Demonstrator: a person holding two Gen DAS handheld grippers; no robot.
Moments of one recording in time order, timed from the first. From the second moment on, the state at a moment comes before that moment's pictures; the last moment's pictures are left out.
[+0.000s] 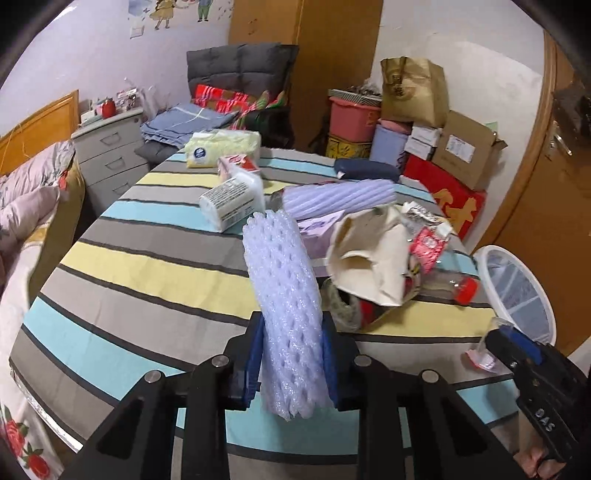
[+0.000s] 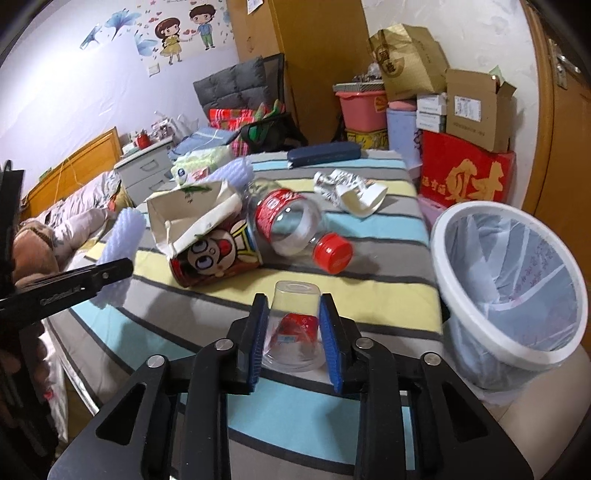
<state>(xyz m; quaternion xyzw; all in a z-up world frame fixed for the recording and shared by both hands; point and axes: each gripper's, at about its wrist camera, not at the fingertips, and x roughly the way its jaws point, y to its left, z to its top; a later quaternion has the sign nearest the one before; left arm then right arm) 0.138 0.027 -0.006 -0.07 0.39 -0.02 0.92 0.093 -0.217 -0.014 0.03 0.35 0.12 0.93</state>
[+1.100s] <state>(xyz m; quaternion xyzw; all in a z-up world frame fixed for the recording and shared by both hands) 0.128 -0.103 0.060 -0.01 0.33 -0.19 0.92 0.085 -0.301 0.018 0.10 0.30 0.08 0.95</state>
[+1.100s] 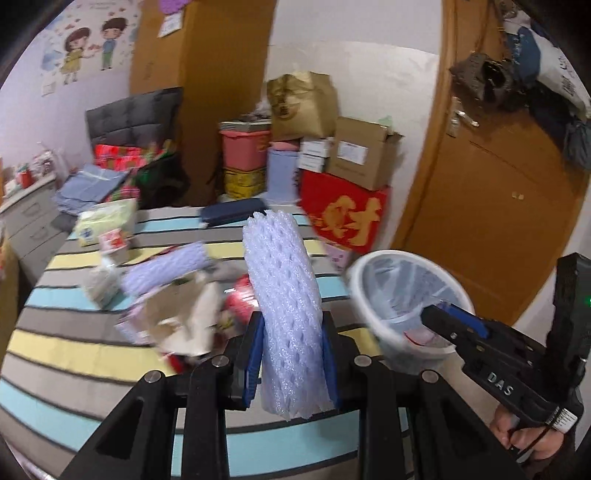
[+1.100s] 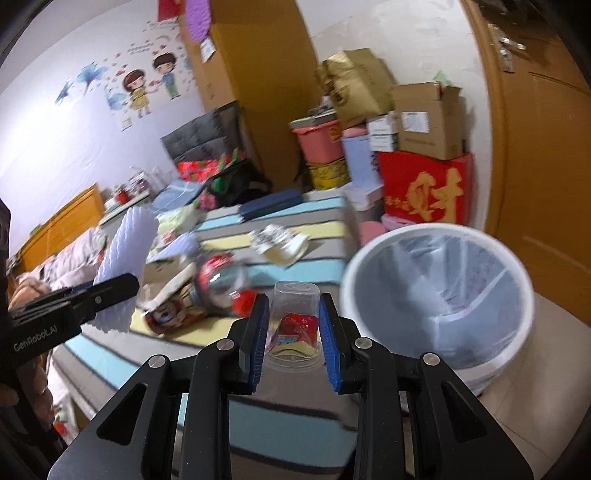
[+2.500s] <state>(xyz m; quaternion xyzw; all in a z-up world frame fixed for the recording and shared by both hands) 0.219 -0.251 -0.004 0.03 0.41 -0.31 0.86 0.128 -0.411 -0.021 0.12 0.37 -0.06 0.92</state>
